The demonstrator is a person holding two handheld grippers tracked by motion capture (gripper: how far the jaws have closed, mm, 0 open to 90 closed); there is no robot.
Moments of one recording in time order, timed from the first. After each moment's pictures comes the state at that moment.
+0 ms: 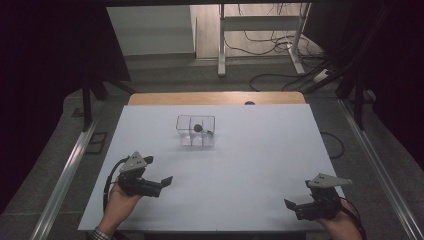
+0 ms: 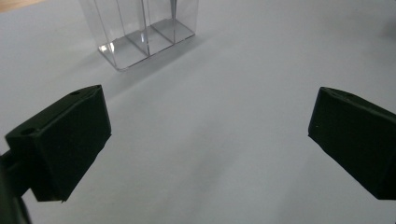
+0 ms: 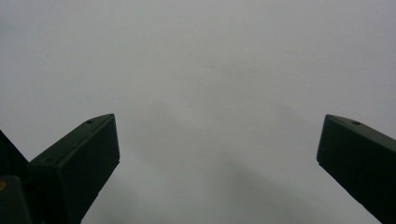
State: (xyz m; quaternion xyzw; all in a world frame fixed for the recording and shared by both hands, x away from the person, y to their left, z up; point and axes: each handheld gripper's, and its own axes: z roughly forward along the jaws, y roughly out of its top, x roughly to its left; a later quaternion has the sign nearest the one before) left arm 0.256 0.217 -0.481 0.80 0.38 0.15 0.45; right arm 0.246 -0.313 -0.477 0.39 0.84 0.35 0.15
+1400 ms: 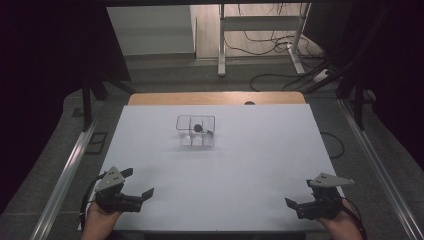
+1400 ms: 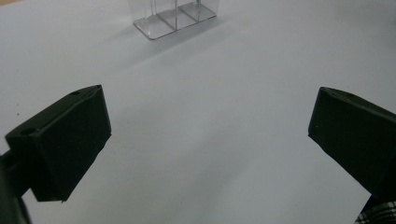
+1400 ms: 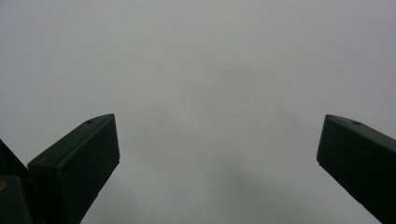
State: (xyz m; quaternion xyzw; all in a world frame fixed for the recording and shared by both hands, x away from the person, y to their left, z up) left arm 0.209 0.255 -0.486 0.78 0.41 0.18 0.44; right arm 0.246 -0.315 -0.476 0.40 0.83 0.36 0.15
